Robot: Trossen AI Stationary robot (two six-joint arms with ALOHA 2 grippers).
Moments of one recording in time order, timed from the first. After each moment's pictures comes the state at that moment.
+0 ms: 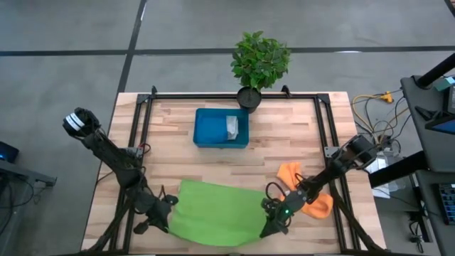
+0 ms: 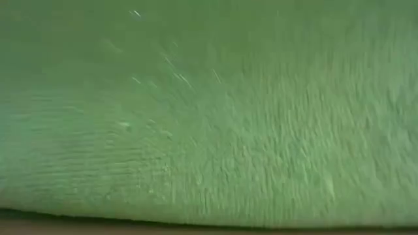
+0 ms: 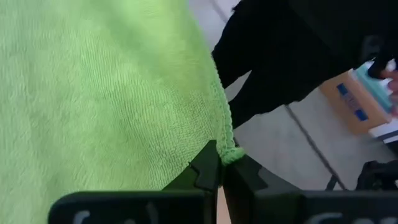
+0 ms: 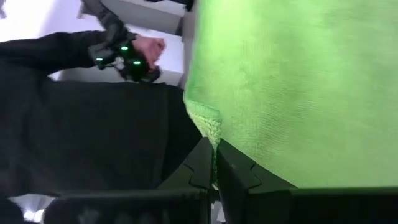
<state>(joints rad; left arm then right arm) -0.85 1.22 0.36 0.37 0.15 -0.57 0.64 1.85 0.60 1.03 -0.16 1.30</state>
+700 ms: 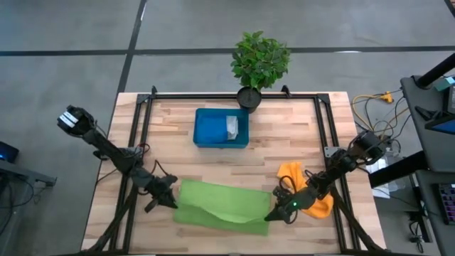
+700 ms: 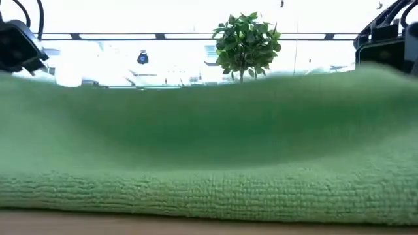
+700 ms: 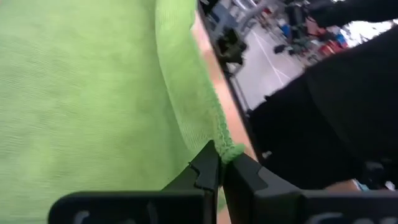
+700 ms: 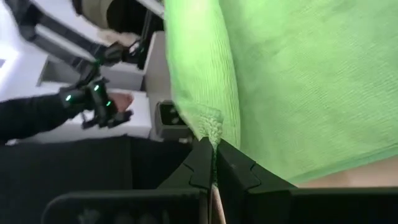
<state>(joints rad) -0.66 1.09 0.03 0.75 0.02 -0.78 0.70 1.74 0.41 0.98 0.18 1.41</state>
